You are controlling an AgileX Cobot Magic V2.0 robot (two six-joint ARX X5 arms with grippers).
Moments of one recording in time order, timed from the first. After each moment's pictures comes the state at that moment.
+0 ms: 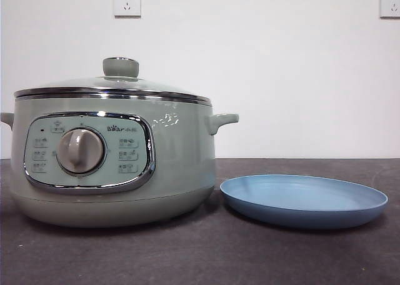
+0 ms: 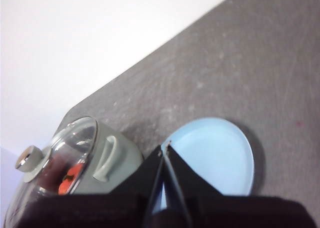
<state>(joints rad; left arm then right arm) -0.03 0.37 0.50 -0.37 0.32 -0.35 0.07 0.24 0.44 -0.43 -0.26 0.58</state>
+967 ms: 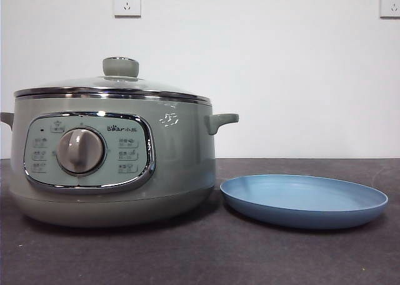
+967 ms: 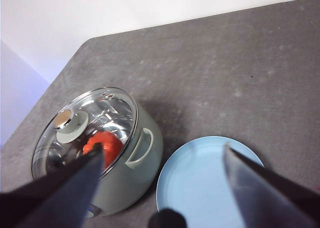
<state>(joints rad) -0.04 0.81 1.04 -0.69 0.52 -0.02 0.07 0.80 1.08 -0.71 -0.47 0.18</state>
